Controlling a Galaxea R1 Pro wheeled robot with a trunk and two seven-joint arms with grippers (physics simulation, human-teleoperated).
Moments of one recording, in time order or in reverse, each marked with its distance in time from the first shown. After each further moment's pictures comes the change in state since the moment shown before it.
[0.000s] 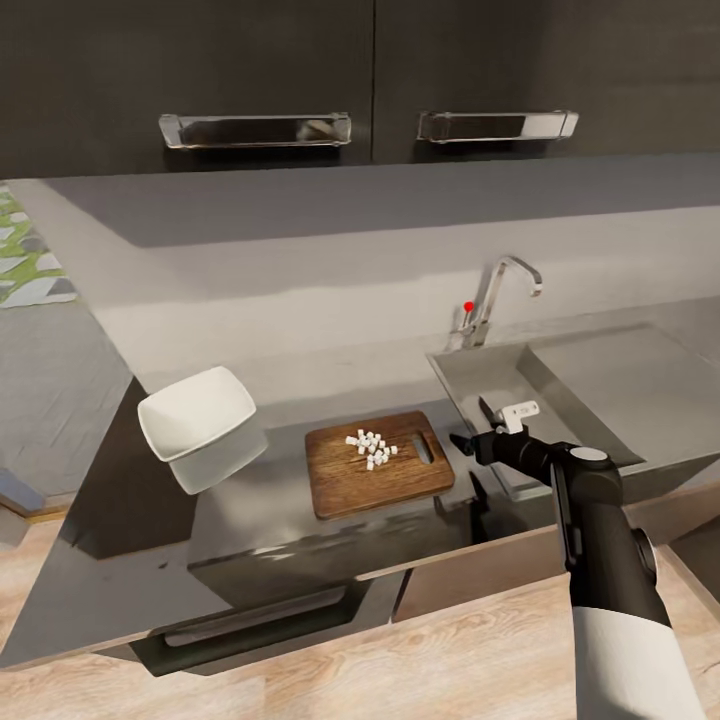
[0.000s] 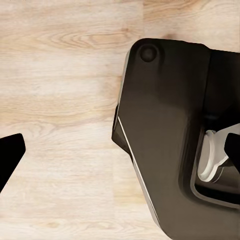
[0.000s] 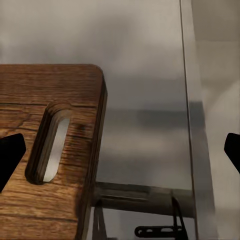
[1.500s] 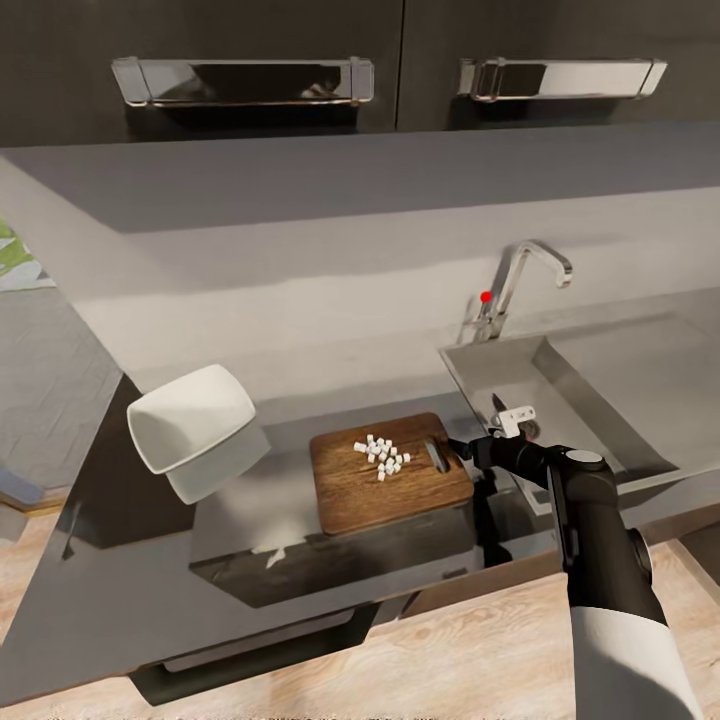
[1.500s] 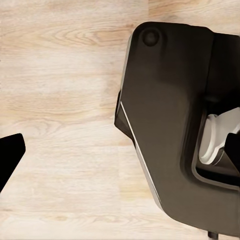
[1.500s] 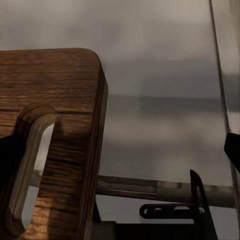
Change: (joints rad) left arm 0.000 0.000 0.000 0.002 0.000 0.000 0.000; right arm 0.000 0.000 0.000 0.033 0.000 0.000 -0.003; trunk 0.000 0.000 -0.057
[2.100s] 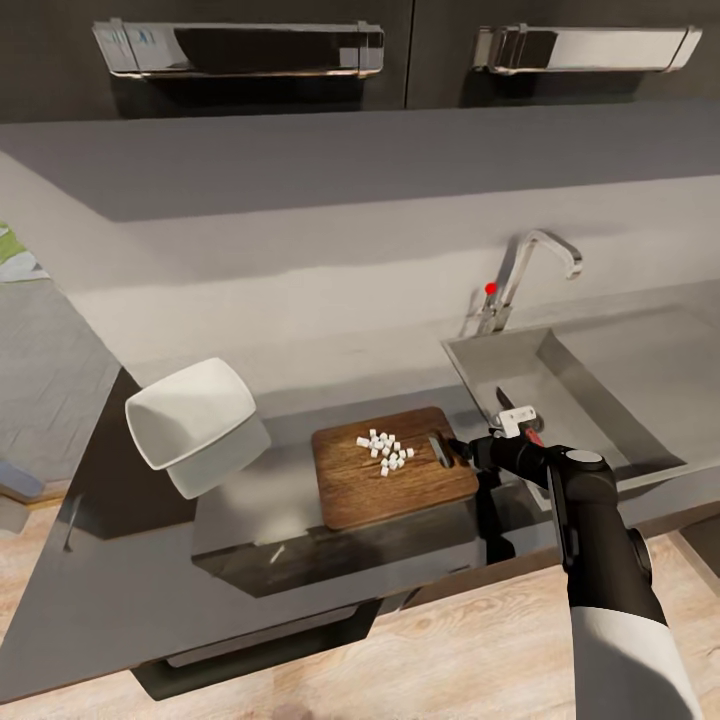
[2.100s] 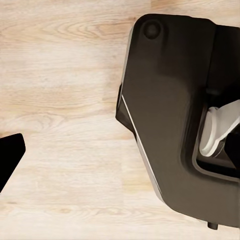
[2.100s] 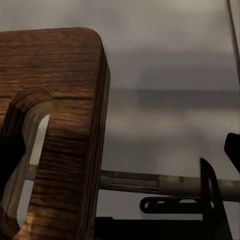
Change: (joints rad) left arm 0.000 -0.001 0.000 0.000 0.000 0.001 0.000; right arm 0.000 0.000 0.000 0.000 0.000 0.000 -0.002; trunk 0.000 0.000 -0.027
